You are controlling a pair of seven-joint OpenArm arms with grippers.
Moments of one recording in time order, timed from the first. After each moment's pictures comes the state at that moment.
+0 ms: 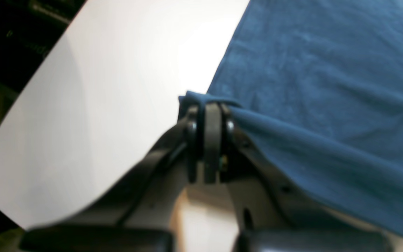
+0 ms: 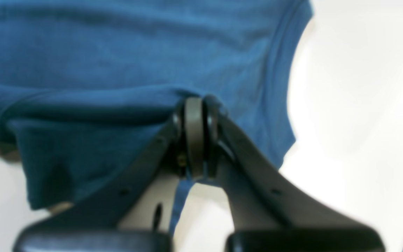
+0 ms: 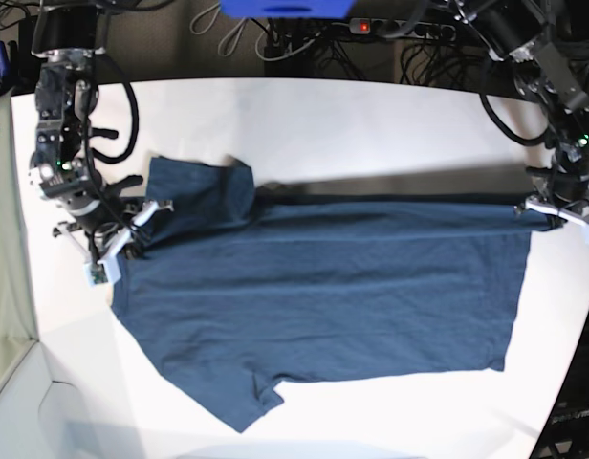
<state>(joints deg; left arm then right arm) 1.2 -6.5 -40.7 95.6 -9.3 -15.2 45.9 -2.8 14.8 6.8 100.4 15.1 15.1 -46.7</state>
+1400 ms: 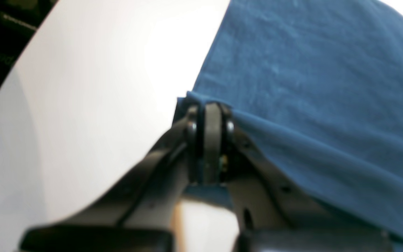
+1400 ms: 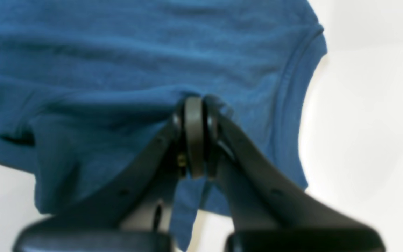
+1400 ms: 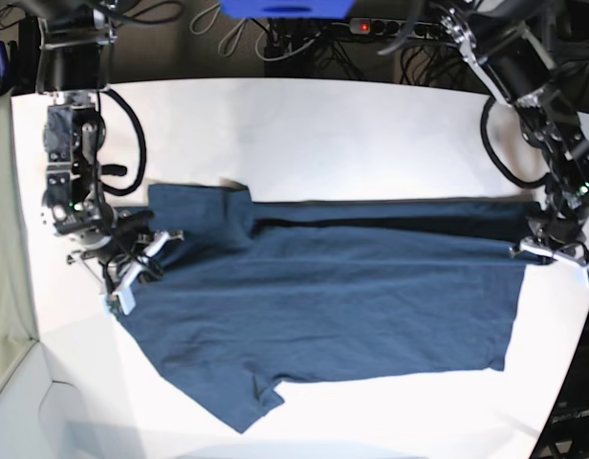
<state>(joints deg) -9.4 -9.3 -36.9 84.7 -9.1 -15.0 45.5 6.6 14.6 2.7 90.0 15.0 15.1 -46.4</state>
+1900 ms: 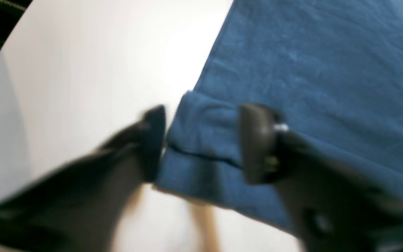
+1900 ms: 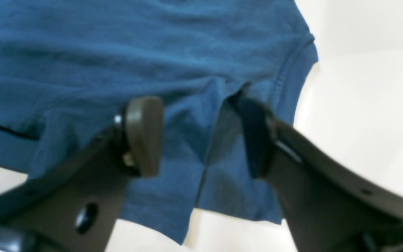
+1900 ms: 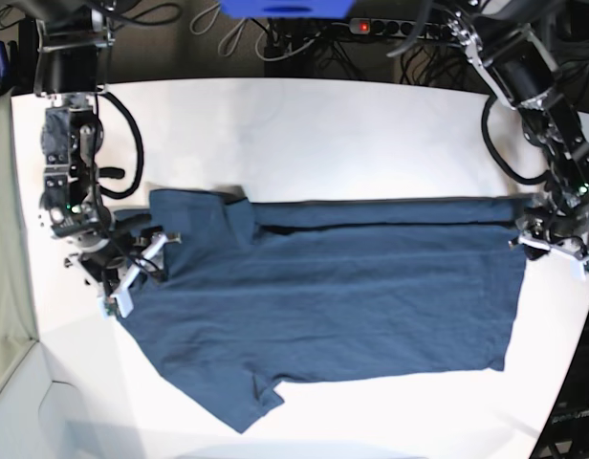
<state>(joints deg) -9.6 -10.5 -36.9 80.3 -9.3 -15.0 45.6 6.5 15.0 2.8 90.4 15.0 15.1 -46.6</state>
